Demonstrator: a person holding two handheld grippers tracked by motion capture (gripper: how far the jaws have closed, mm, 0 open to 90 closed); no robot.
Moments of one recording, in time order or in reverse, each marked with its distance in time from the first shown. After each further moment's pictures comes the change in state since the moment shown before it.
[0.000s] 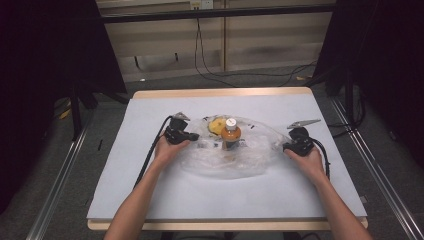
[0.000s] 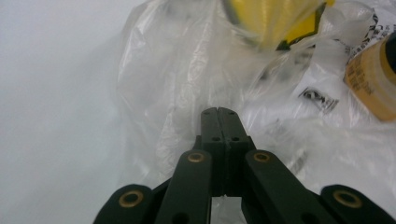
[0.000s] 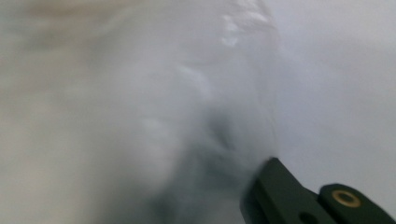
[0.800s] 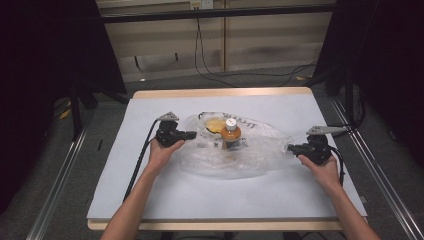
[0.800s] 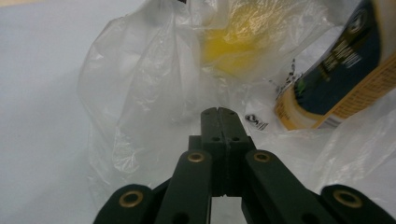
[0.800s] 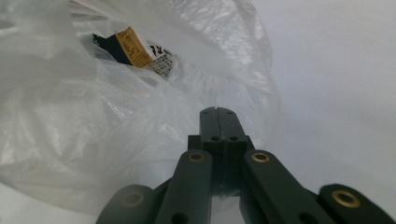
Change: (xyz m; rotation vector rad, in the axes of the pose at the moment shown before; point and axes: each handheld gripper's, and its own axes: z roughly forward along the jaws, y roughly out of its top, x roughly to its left) left arm -0.014 -0.003 -0.034 -0.202 -0.110 -0.052; right arm 0.022 -0.016 -0.057 -0.173 0.033 -0.012
